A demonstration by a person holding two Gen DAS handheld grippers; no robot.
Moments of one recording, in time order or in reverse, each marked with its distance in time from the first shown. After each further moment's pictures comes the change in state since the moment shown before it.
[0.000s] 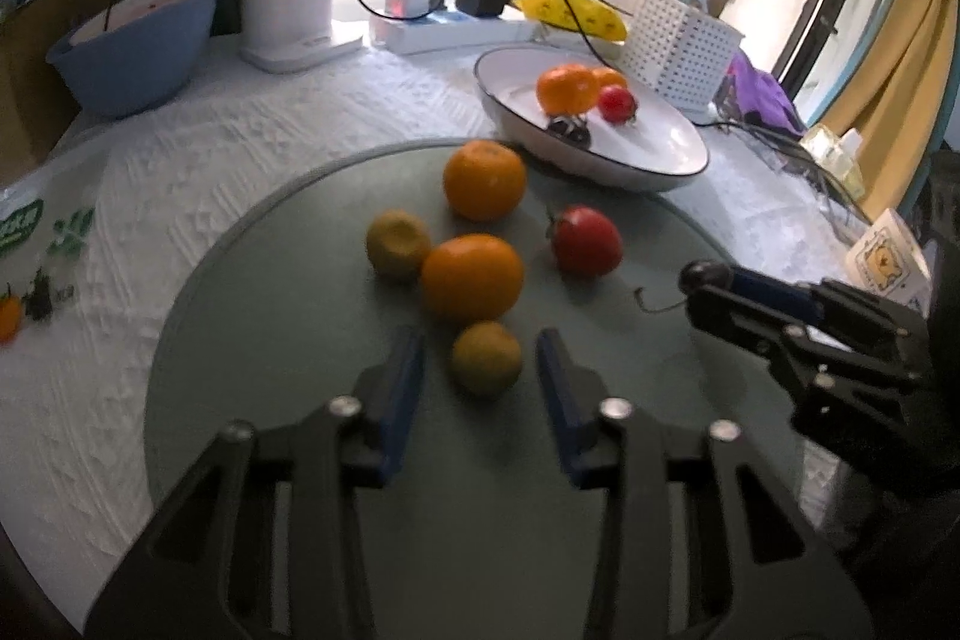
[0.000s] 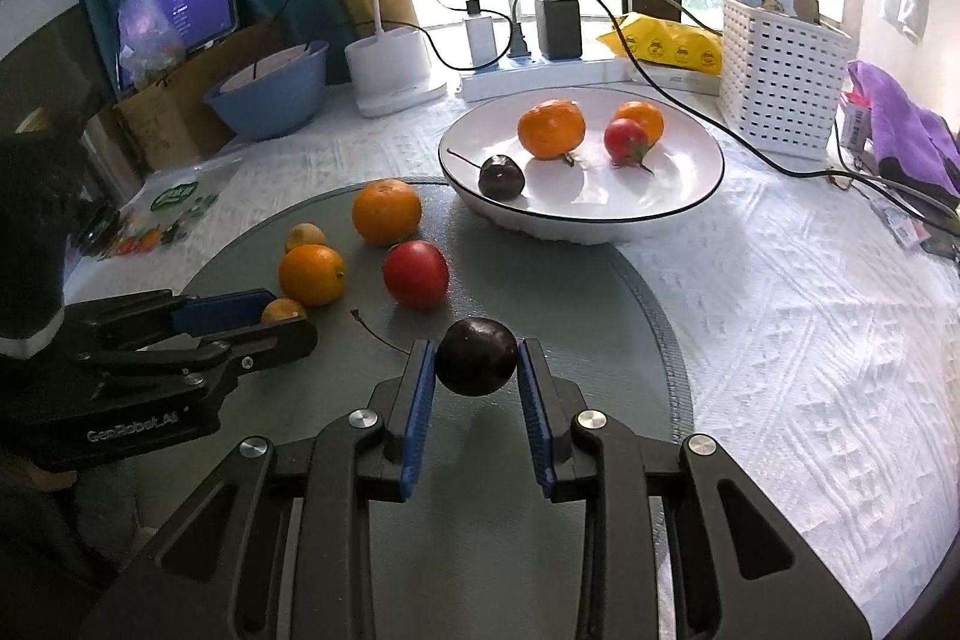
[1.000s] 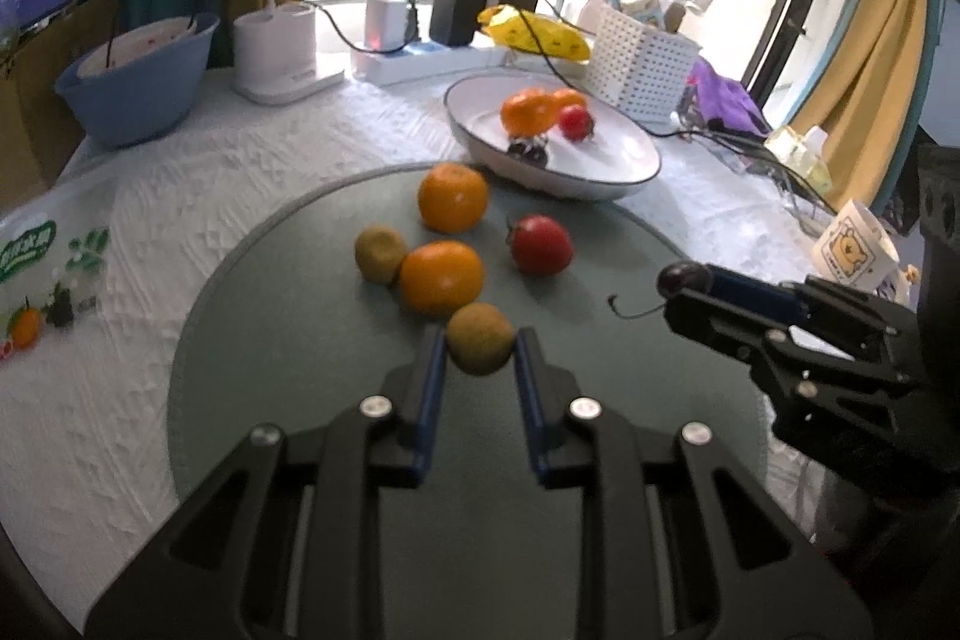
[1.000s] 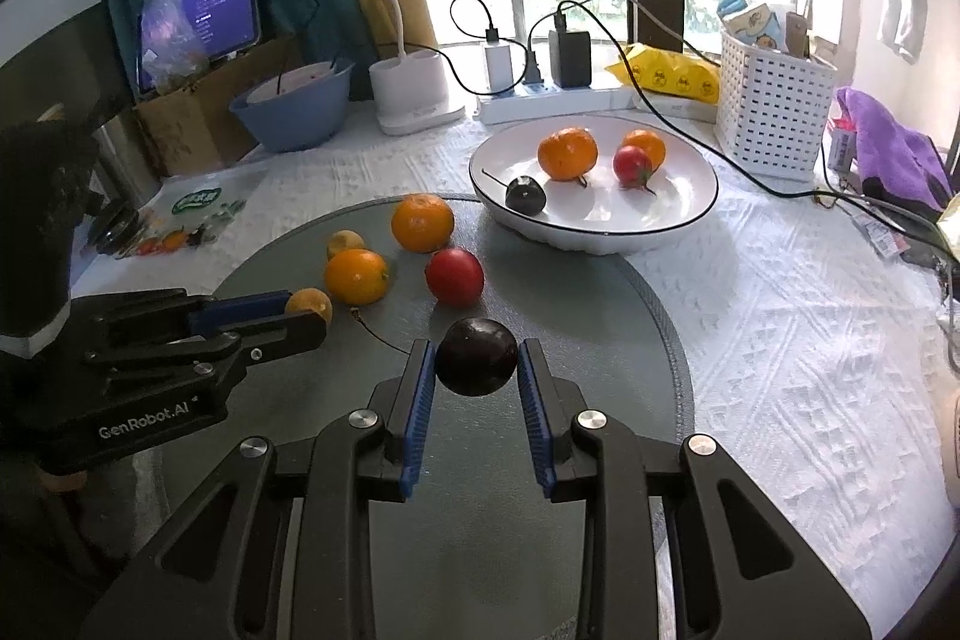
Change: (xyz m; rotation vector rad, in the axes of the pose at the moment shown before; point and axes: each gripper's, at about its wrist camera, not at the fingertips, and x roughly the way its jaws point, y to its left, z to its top) left arm -0.033 -0.009 -0.007 0.038 -0.059 -0.048; right arm -0.028 0.020 -0.006 -0.023 -0.051 -0.012
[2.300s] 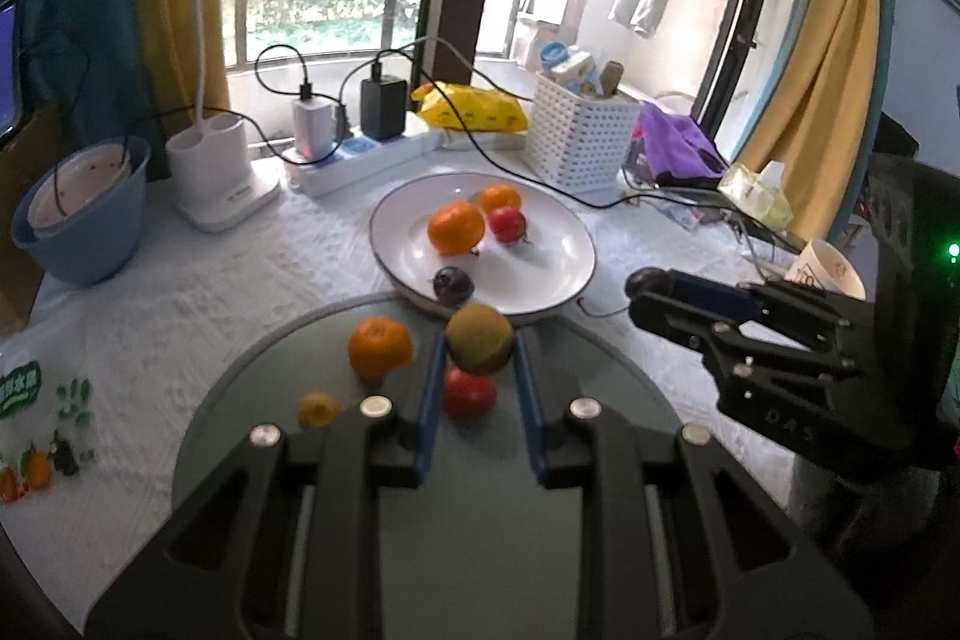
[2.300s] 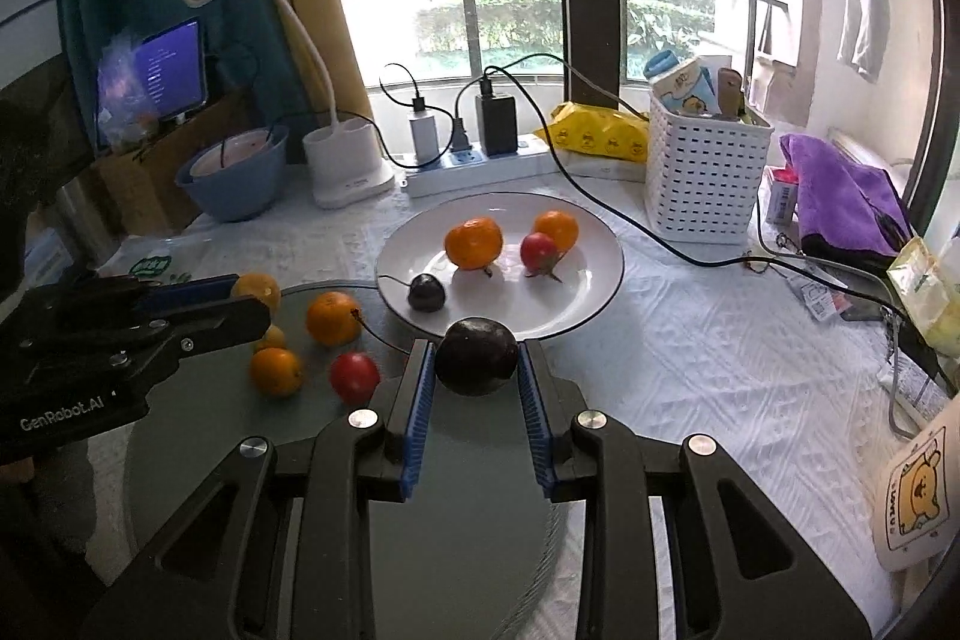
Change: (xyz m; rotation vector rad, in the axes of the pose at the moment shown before) left arm -0.002 -0.034 0.064 0.110 -0.085 -0.068; right arm -0.011 -0.048 0.040 0.032 -0.080 -0.093
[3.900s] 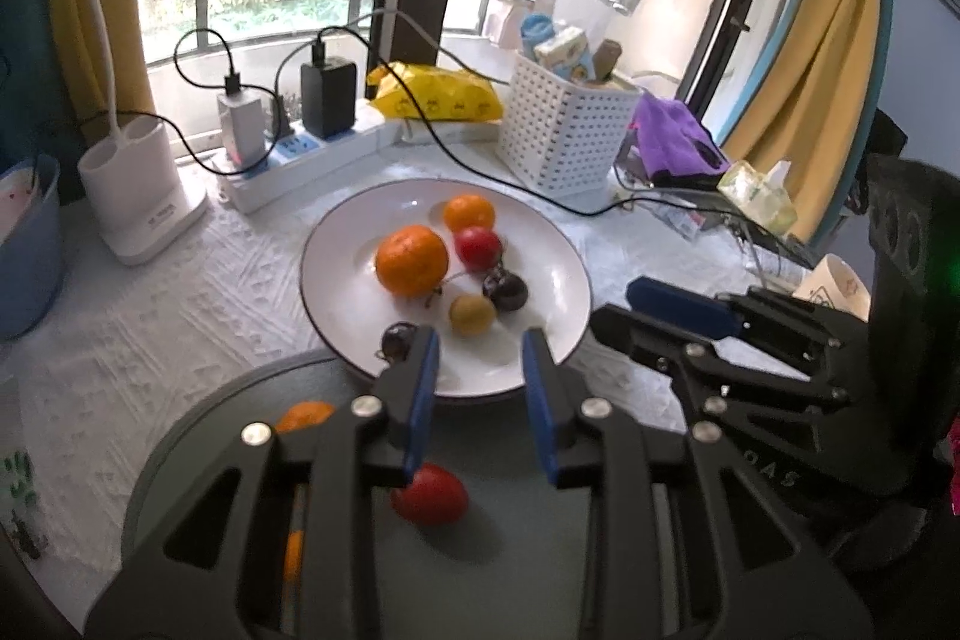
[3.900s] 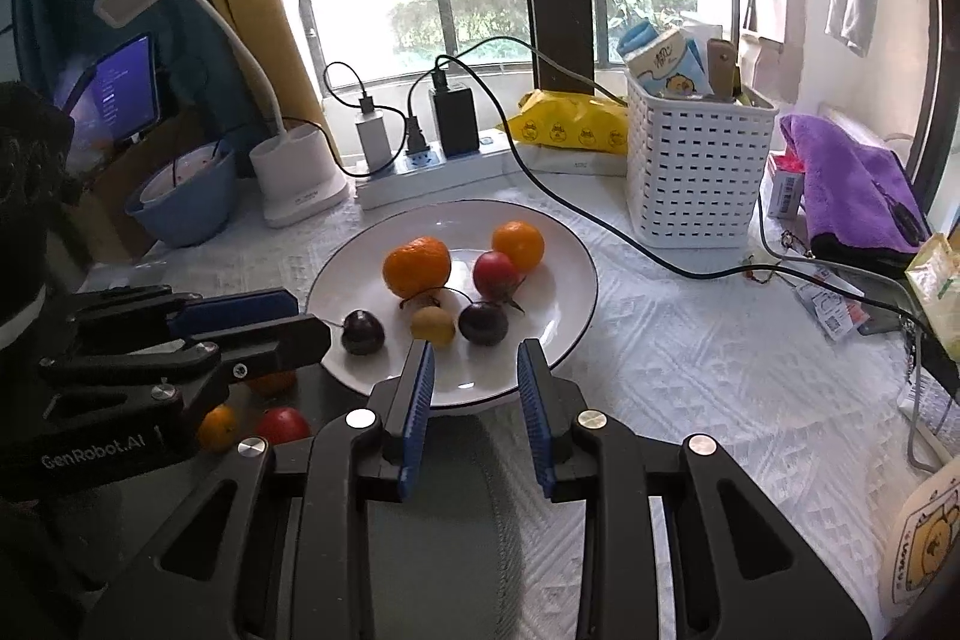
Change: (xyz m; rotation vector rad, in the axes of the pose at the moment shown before) left arm 0.060 -0.004 0.036 0.014 0.059 -0.073; right arm 0.040 -0.027 0.021 0.049 0.018 -0.016
